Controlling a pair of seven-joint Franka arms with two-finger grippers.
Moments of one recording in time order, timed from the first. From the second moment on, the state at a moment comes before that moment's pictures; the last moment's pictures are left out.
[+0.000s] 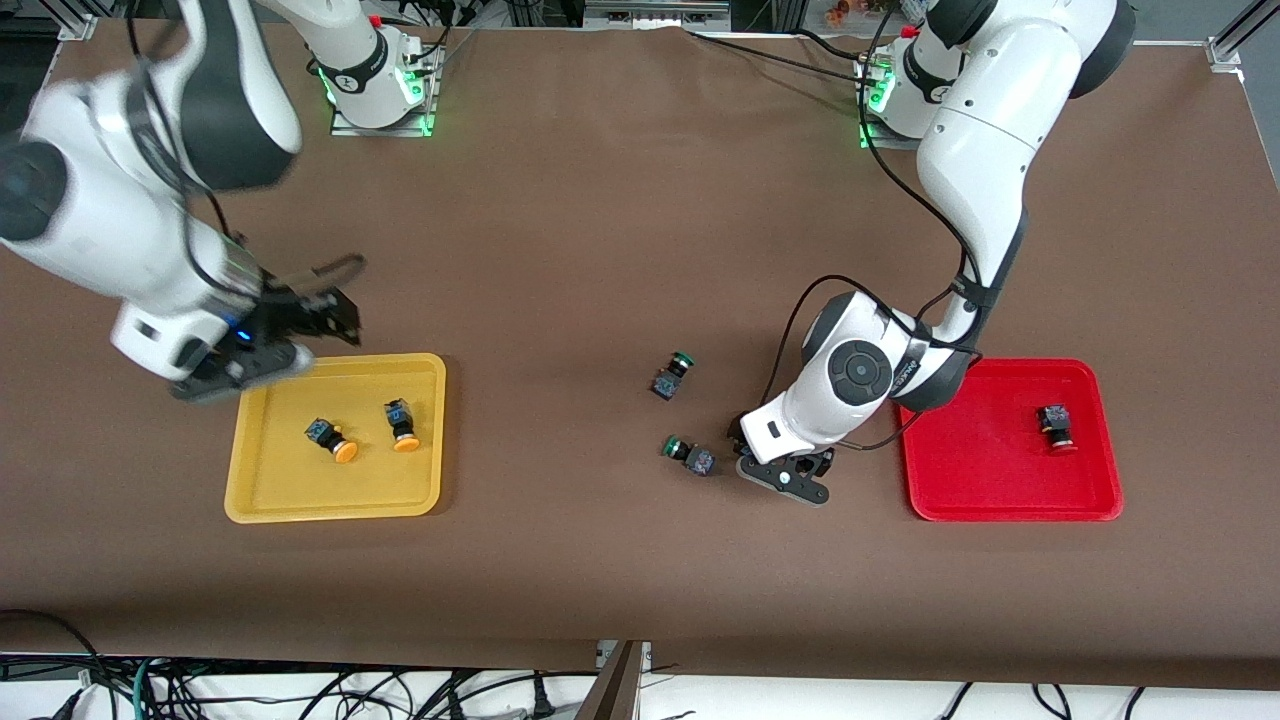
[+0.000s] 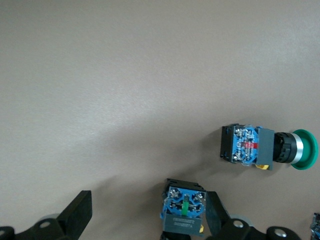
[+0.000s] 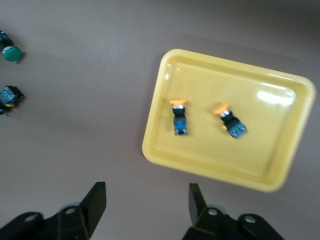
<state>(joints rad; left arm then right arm) -0.24 0.88 -0.24 -1.39 0.13 2.37 -0.09 0.39 0.22 -0.23 -1.55 0.13 1.77 -0.12</state>
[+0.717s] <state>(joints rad) -0.29 0.91 -0.23 -1.39 0.13 2.37 -0.09 0.34 0.15 -0.22 -1.56 0.04 1.71 -0.20</state>
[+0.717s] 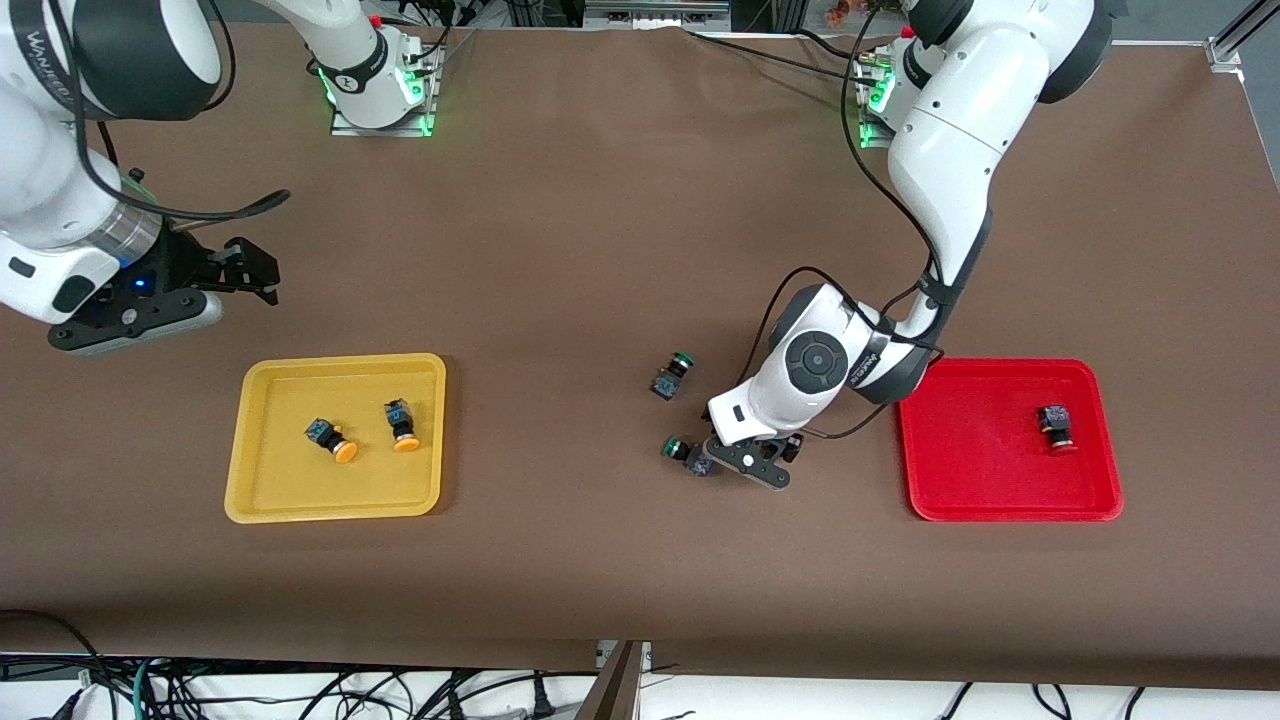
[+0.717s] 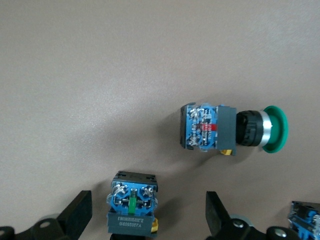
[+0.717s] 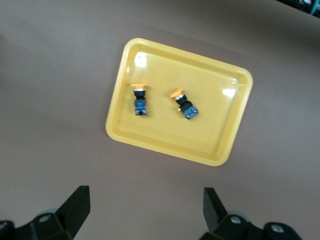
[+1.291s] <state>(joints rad) -0.29 0.91 -0.22 -1.39 0.13 2.37 -0.09 0.16 0.08 -0.07 -1.57 0.07 1.60 -0.12</state>
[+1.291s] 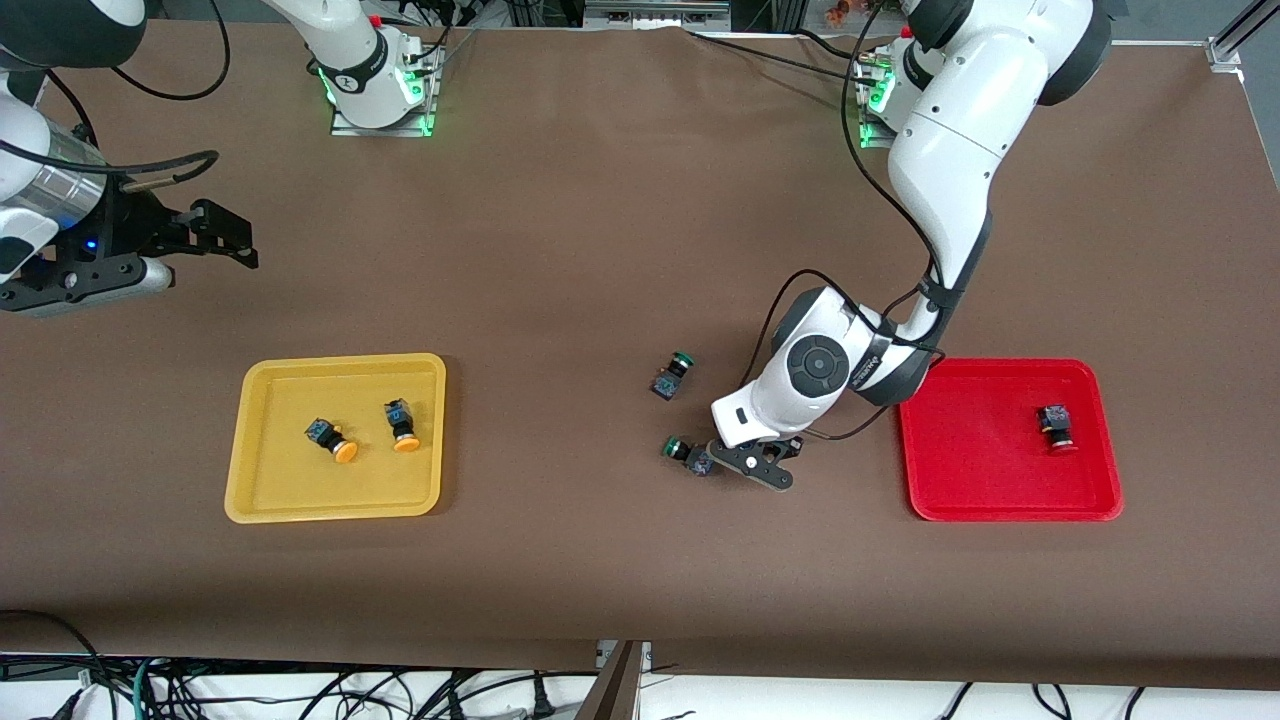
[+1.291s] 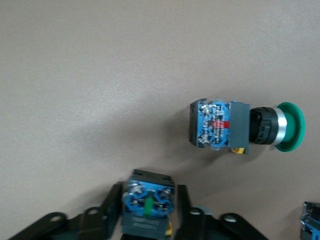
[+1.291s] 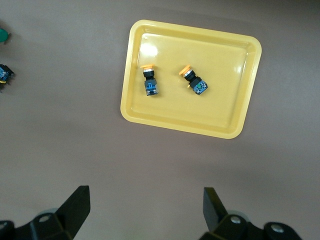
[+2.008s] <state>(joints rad) -0.04 0.79 -0.20 -1.37 0.13 2.13 -0.09 0.16 0.09 -0.06 -1.54 0.03 1.62 -0.12</state>
